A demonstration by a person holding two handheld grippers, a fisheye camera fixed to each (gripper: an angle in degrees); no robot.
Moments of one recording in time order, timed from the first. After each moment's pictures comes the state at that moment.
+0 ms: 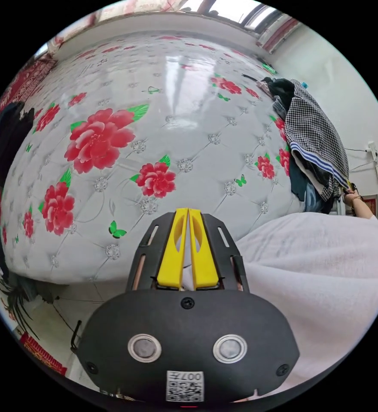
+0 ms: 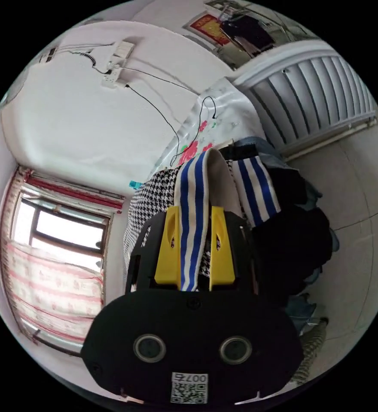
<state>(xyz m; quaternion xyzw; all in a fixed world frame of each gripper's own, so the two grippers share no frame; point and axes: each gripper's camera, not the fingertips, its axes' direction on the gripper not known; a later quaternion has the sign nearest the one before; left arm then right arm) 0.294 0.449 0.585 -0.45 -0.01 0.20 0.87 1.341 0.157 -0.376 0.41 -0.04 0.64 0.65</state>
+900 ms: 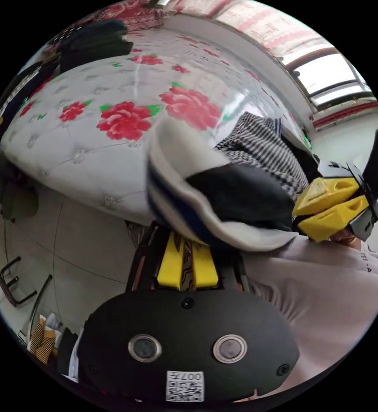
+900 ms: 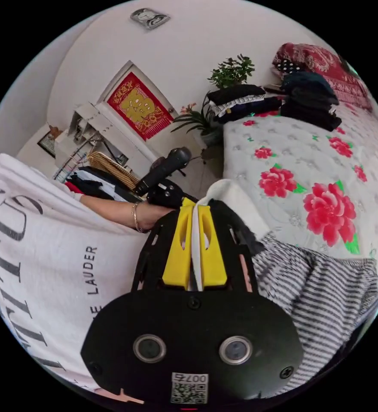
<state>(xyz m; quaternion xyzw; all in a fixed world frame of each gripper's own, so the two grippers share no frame) 0.069 0.428 0.476 -0.40 -0.06 -0.06 0.91 0.331 -0.006 -0.108 -0.18 -0.43 -0.51 0.73</state>
